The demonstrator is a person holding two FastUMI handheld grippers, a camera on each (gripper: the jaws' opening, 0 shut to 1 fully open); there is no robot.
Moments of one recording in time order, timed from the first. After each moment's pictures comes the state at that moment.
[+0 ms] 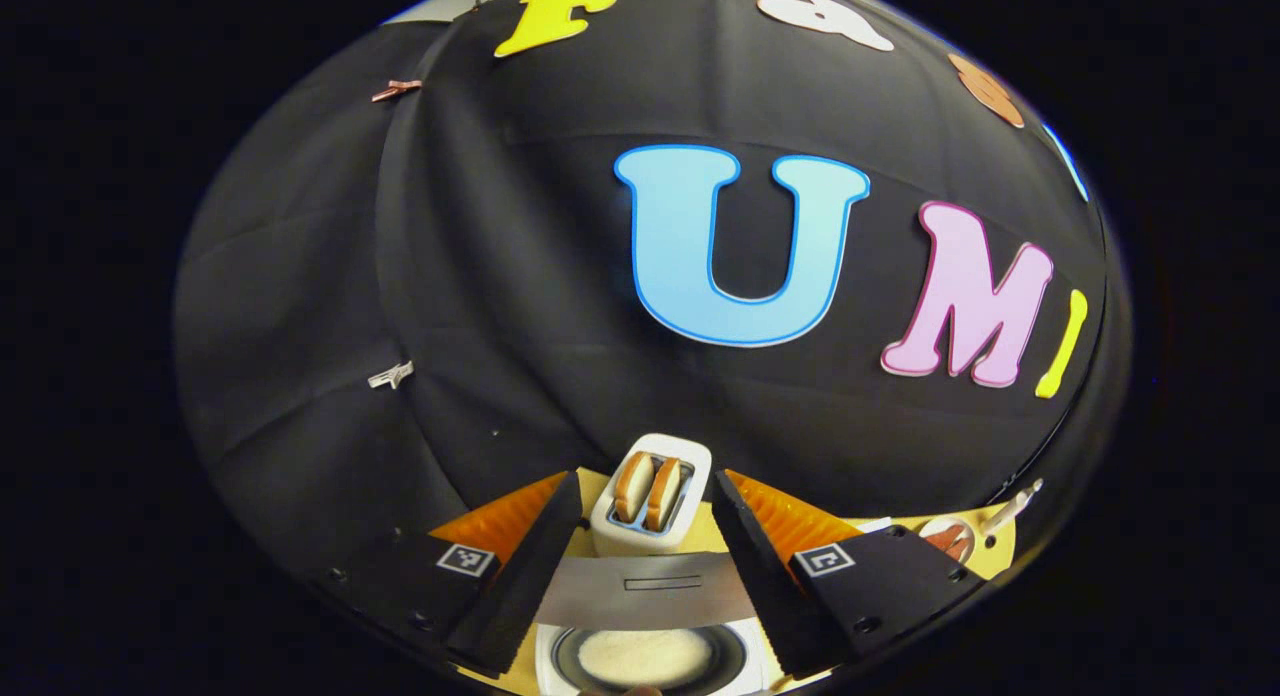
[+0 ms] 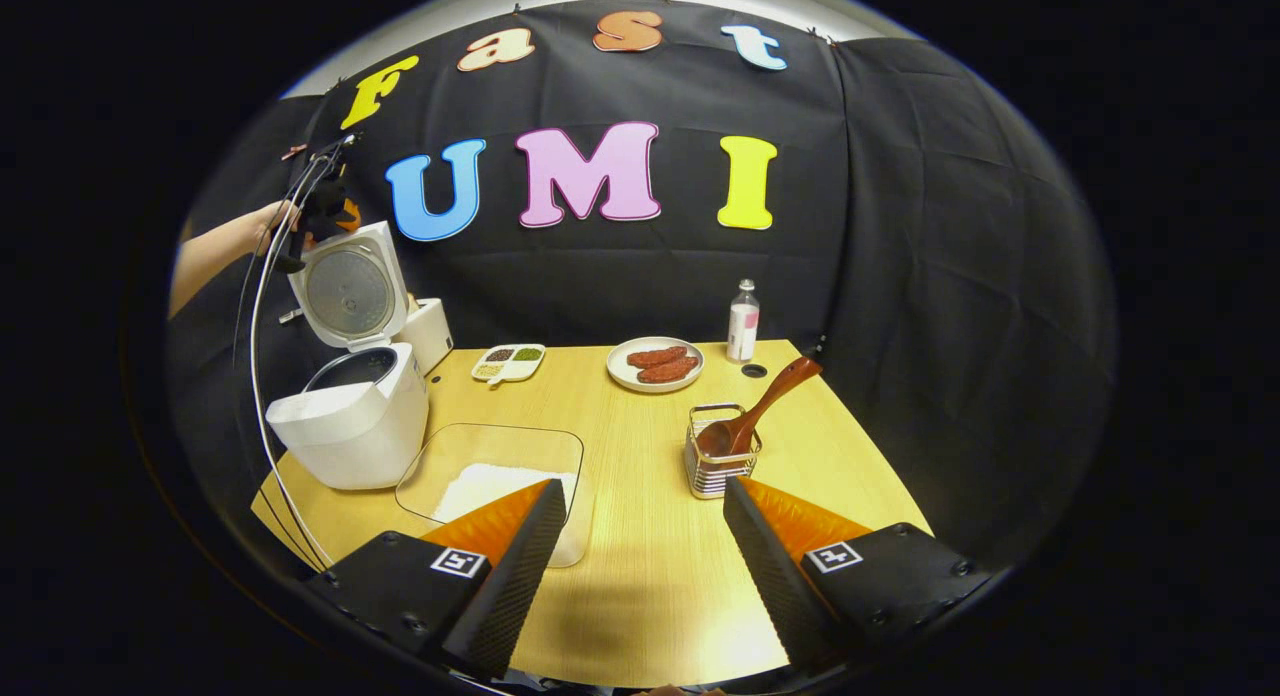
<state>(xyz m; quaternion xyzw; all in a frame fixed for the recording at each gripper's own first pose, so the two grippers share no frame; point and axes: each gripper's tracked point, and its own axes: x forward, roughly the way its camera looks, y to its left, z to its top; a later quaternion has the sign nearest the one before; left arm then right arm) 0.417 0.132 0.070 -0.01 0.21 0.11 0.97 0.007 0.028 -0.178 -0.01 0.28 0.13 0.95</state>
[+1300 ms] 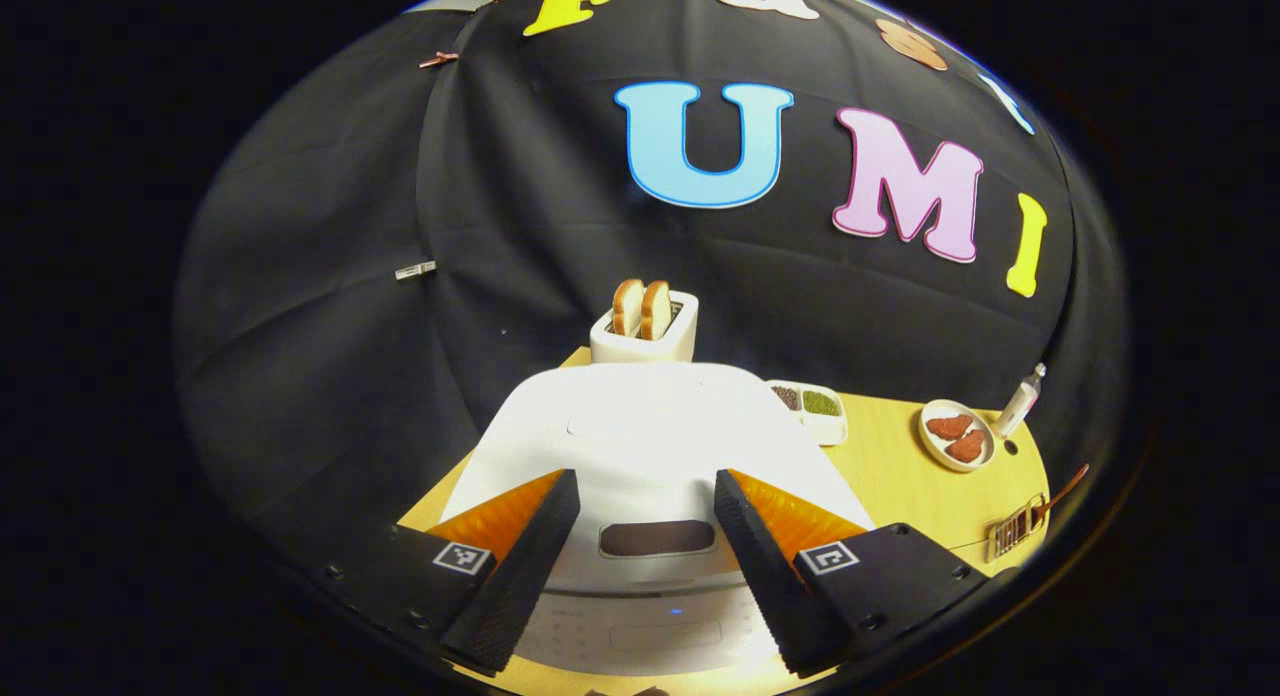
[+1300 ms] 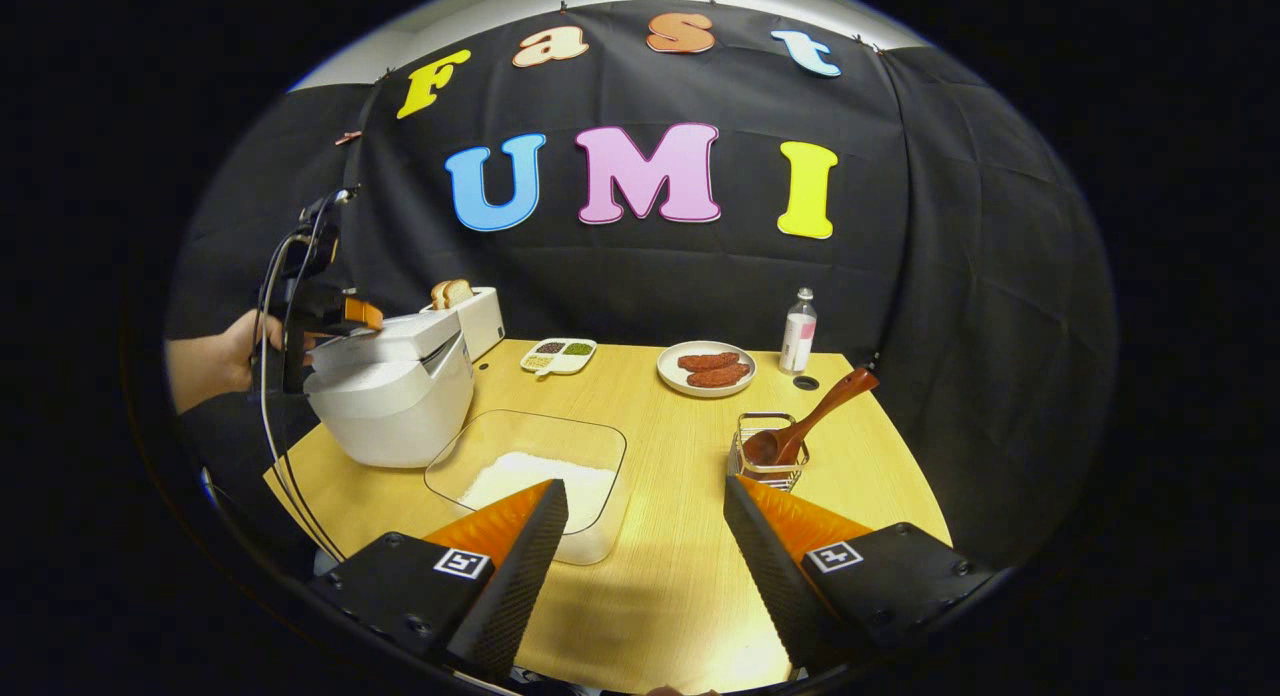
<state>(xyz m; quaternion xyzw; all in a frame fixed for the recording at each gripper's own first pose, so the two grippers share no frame) 0.247 0.081 -0.130 -0.01 0.23 0.12 0.97 0.005 0.044 -0.191 -0.04 0.27 0.21 0.94</state>
